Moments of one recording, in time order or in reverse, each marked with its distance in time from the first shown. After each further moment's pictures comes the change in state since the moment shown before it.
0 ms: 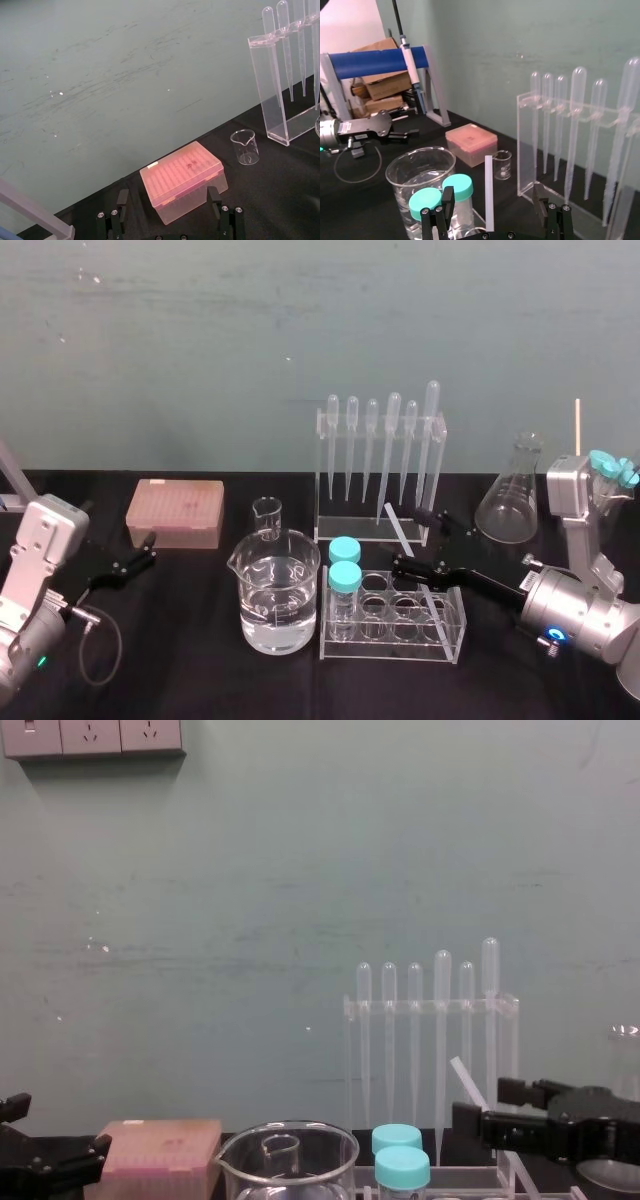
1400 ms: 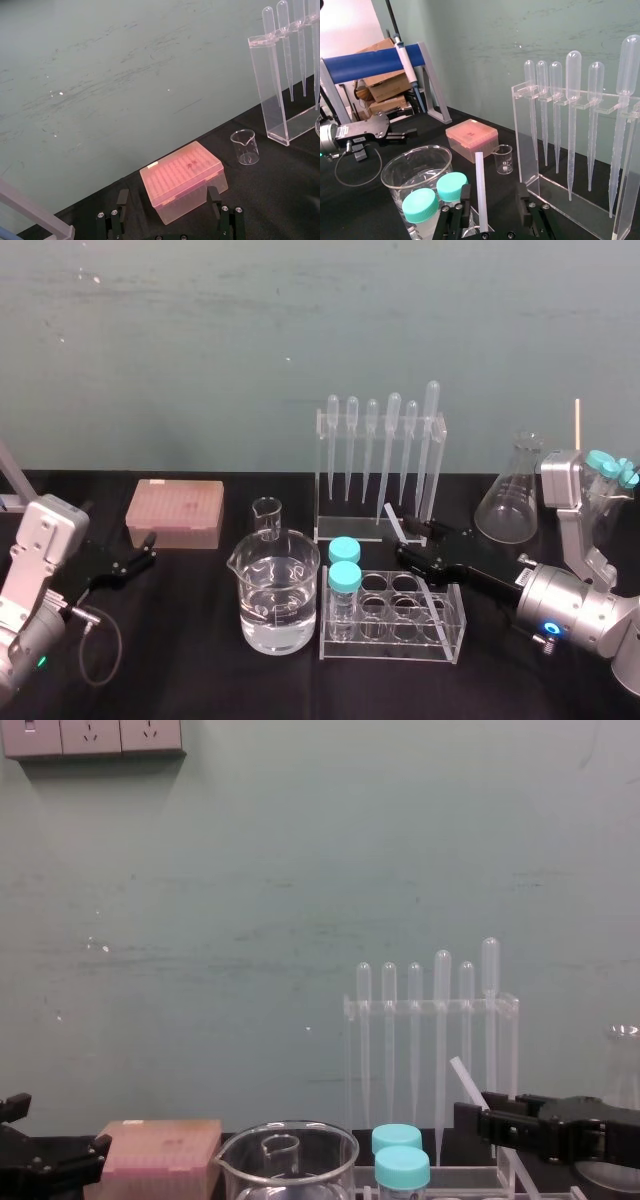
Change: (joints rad) left arm 0.000 0.000 0.000 0.000 0.000 0.000 0.000; right arm 0.028 -0.030 0.010 0.050 0.019 0.059 0.028
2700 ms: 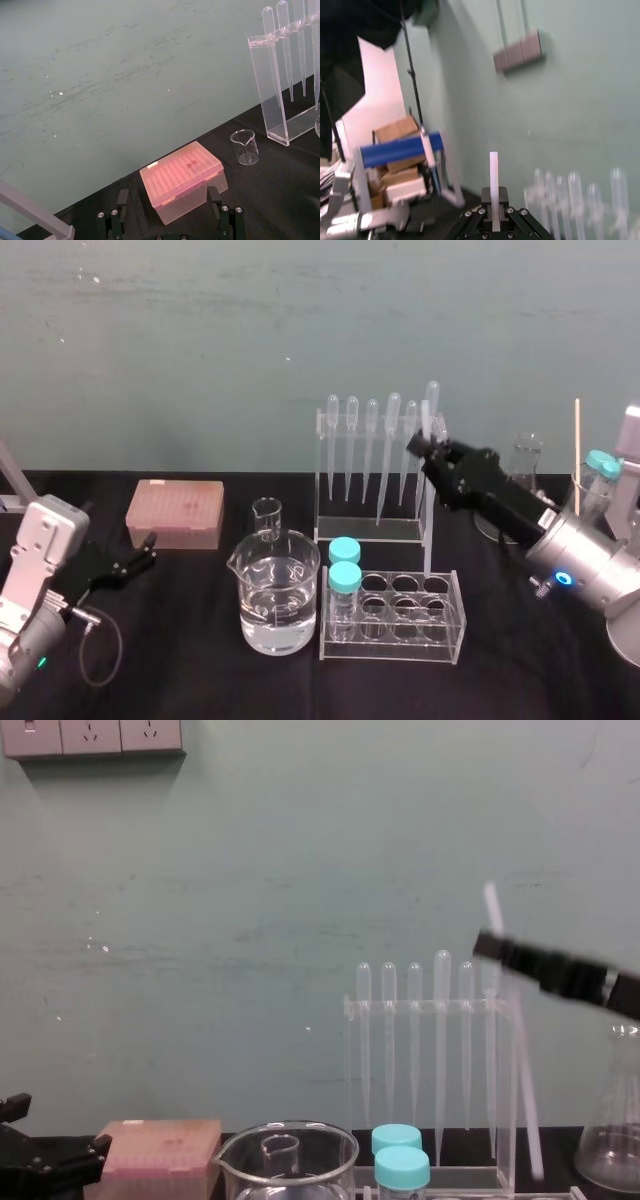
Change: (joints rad) left arm 0.000 0.000 0.000 0.000 0.000 0.000 0.000; right arm -0.017 -0.052 0.115 -0.086 0.134 -0.148 0.064
